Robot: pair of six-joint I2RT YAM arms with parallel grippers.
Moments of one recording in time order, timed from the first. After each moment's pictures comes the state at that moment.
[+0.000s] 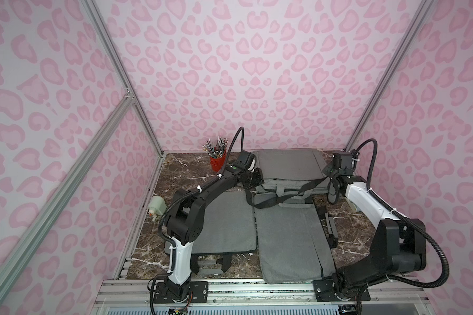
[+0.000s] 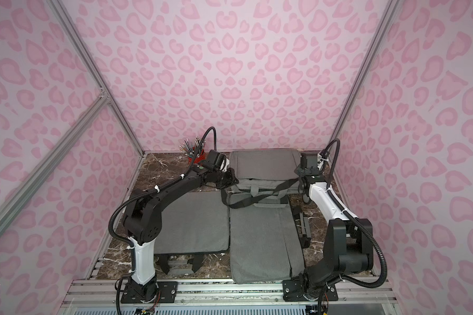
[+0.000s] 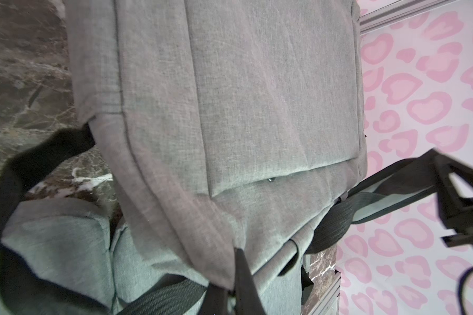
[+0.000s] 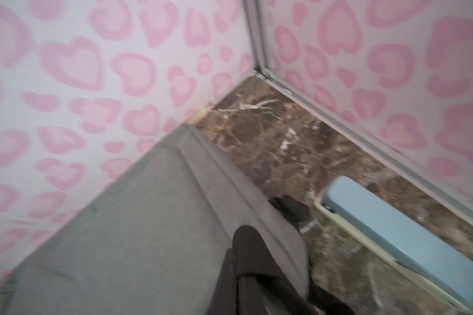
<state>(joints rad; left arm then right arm) -0.57 2.02 1.65 -0.50 0.36 -0.80 0.01 1.54 1.10 -0.25 0.37 0.64</state>
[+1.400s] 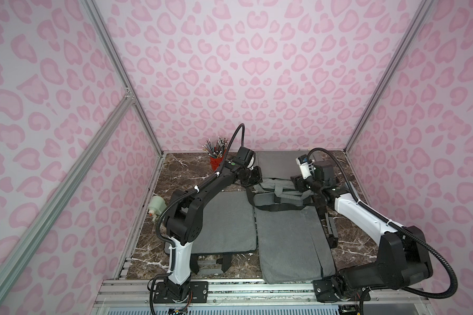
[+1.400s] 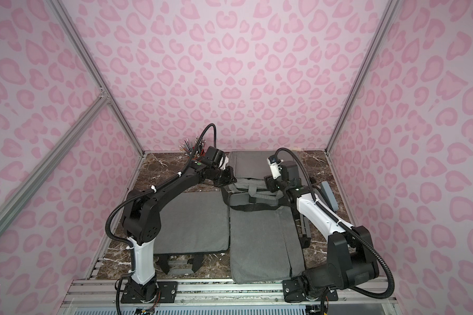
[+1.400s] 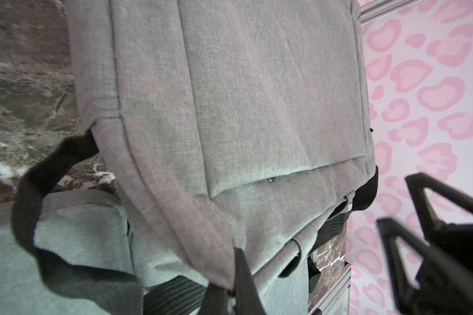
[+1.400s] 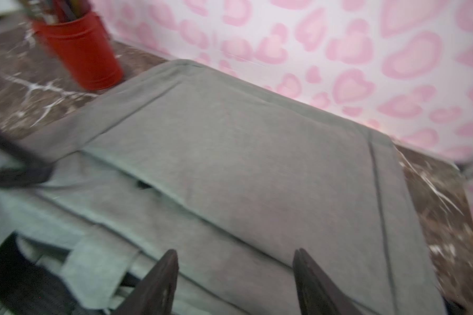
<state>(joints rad) -0.56 2.01 1.72 -0.61 0.36 -0.73 0.31 1.45 0.96 -0.08 -0.06 -0.18</state>
